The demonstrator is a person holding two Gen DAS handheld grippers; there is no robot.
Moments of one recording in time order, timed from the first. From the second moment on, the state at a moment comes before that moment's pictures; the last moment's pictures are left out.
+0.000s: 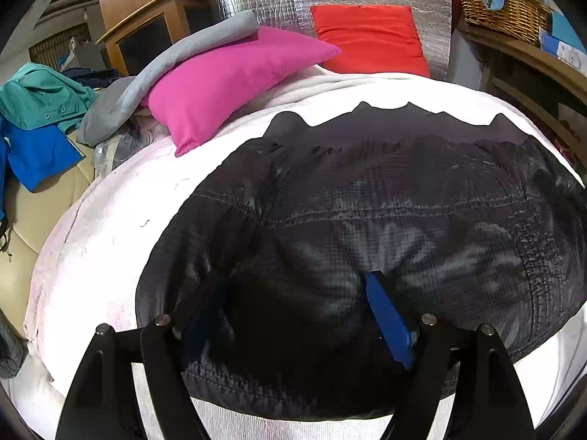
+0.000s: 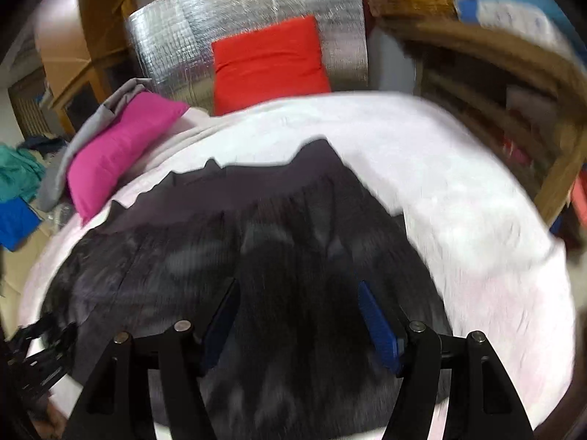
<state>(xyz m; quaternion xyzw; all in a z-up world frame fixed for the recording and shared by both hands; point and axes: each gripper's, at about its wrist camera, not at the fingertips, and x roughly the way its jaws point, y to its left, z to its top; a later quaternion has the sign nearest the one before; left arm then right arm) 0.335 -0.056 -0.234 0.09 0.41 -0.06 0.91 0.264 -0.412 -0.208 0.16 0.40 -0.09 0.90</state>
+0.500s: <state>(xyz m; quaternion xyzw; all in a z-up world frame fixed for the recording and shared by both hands) 0.366 0.014 -0.250 -0.04 0.48 0.00 0.88 0.242 -0.451 -0.239 0.23 0.45 -0.12 0.85</state>
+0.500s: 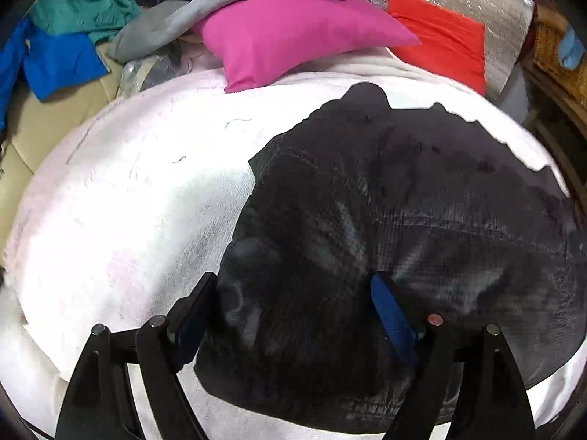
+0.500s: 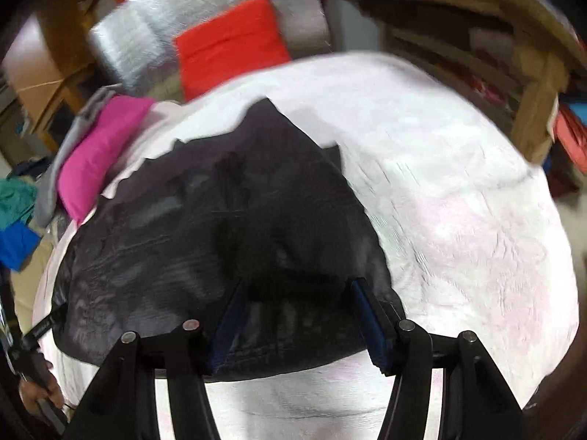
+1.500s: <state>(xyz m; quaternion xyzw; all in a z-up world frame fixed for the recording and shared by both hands) 0.214 -0.048 -0.121 0.07 0.31 -0.01 0.95 0.137 -0.358 -0.152 0.16 0.34 -0.11 0.92</state>
